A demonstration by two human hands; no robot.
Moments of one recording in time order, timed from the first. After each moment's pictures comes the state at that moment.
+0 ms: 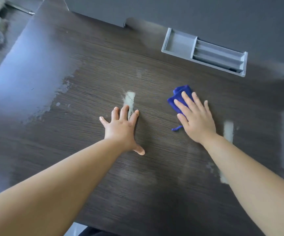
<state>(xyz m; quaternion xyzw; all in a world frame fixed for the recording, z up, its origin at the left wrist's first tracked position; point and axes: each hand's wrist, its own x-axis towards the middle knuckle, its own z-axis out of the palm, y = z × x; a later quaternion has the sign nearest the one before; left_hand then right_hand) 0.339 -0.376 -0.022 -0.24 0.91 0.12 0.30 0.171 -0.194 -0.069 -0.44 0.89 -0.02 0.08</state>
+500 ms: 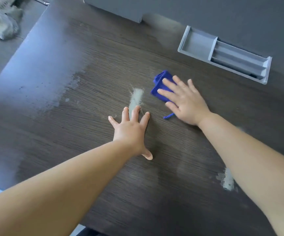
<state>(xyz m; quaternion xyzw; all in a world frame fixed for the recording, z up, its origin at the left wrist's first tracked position) 0.336 -0.376 -0.023 -0.24 0.91 0.12 0.32 0.139 -0.278 -0.074 -0.62 0.78 -0.03 0.06</state>
